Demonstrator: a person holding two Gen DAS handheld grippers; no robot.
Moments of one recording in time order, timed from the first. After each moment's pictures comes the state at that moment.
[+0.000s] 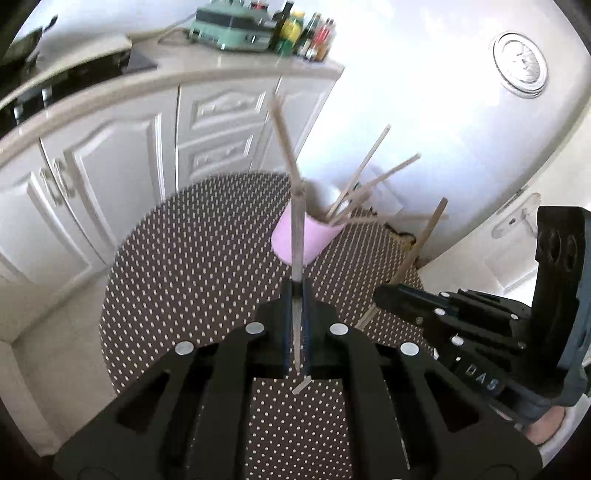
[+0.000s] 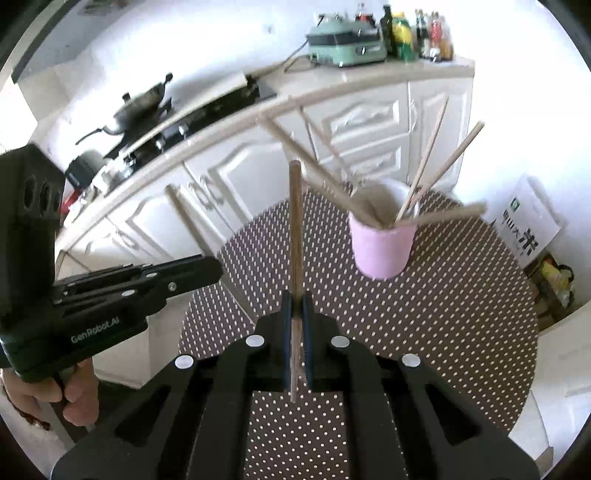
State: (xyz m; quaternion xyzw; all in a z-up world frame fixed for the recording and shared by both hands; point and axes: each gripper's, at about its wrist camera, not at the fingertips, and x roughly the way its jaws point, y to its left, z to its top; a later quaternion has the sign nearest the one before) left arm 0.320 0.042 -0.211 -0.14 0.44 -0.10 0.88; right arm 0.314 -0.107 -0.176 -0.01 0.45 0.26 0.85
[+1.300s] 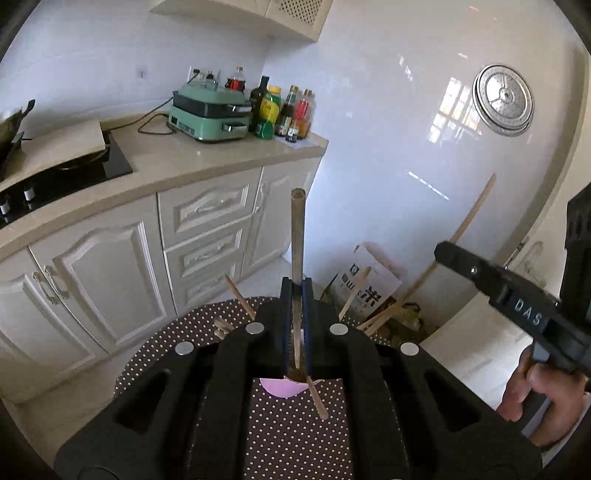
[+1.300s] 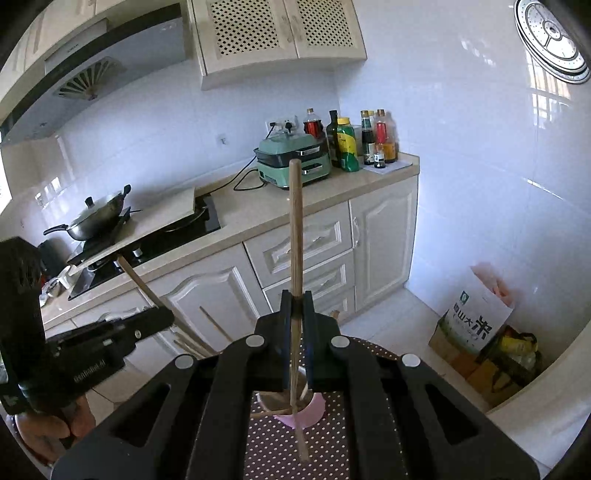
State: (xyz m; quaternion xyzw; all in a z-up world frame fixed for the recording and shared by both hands) left arm 0.409 0.017 -0.140 -0.11 0.33 -0.10 0.93; right arm 0.413 -0.157 -0.100 0.01 0.30 0.19 0.93
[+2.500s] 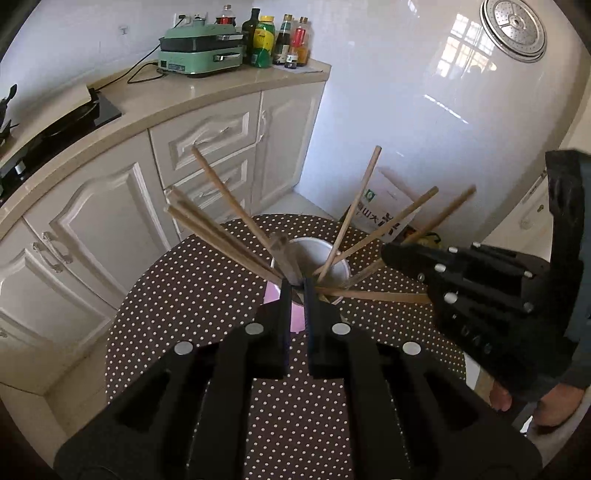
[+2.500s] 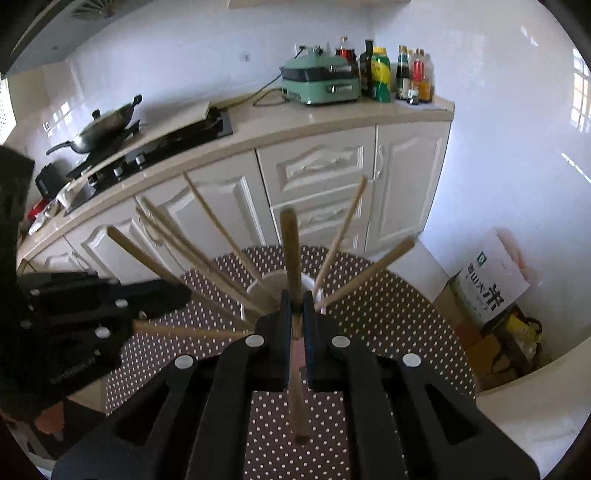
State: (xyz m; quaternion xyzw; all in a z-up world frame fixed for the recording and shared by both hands) left arm 0.401 -0.019 -0.207 -0.05 0.45 -0.09 0.89; right arm 0.409 -0.138 -0.195 -0.06 0.40 0.24 0.88
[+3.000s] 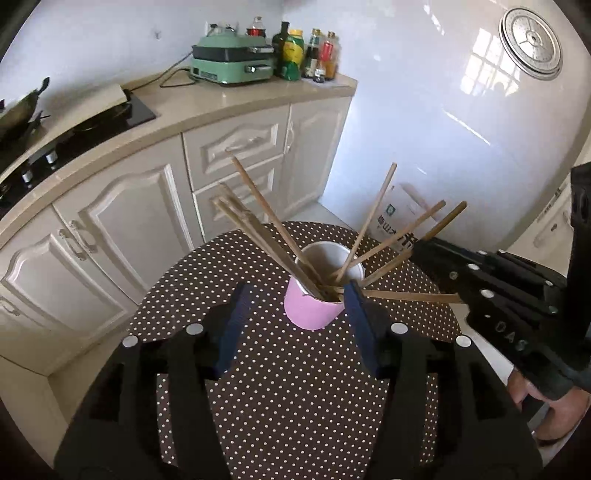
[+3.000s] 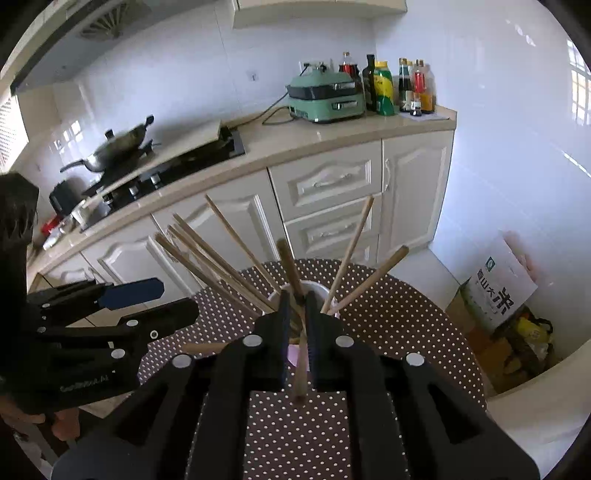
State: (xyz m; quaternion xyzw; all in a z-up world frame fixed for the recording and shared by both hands) left arm 0.374 -0.008 -0.189 -0.06 0.42 -0.03 0.90; right arm 0.389 -0.146 -0.162 -0.02 0.37 0.25 0.89
